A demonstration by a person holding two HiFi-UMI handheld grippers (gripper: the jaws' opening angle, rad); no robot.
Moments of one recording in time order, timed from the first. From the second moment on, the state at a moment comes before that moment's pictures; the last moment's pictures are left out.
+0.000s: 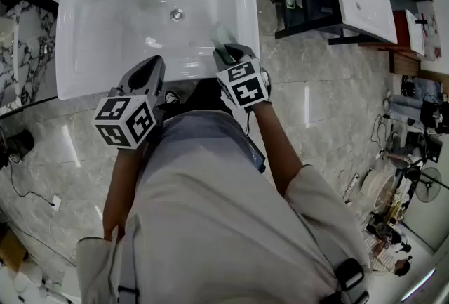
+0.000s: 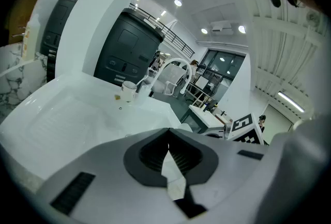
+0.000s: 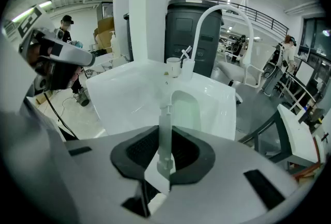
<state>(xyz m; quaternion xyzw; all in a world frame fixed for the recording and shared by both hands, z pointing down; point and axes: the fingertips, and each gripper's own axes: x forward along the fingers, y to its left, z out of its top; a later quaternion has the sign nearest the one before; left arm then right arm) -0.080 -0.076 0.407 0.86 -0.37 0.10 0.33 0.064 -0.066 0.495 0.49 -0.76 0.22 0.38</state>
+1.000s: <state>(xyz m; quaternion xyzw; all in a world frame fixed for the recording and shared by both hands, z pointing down) -0.099 -0.061 0.407 0.86 -0.39 0.11 0.31 0.052 -0.035 0.434 0.52 -0.78 0.23 0.27</state>
